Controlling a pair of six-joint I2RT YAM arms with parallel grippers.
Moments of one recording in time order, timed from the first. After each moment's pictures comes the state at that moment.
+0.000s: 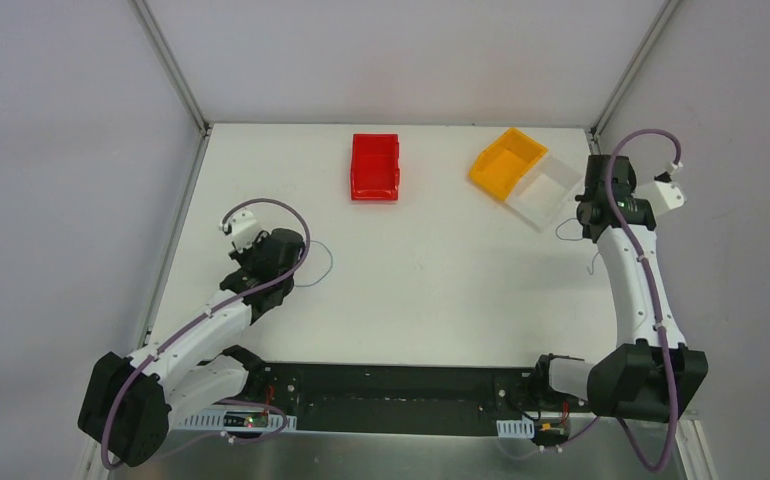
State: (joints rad) left arm -0.48 0.96 0.51 -0.28 -1.03 -0.69; right arm -0.05 1.24 1.19 -0.87 0.69 1.00
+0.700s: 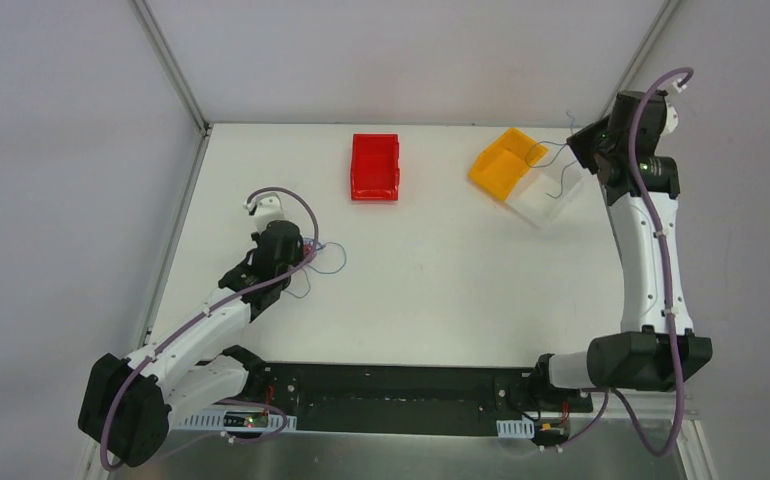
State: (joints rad) left arm -0.48 0.97 0.55 -0.17 -0.61 -0.49; right arm -0.05 1.34 1.59 -0.75 0.15 0.84
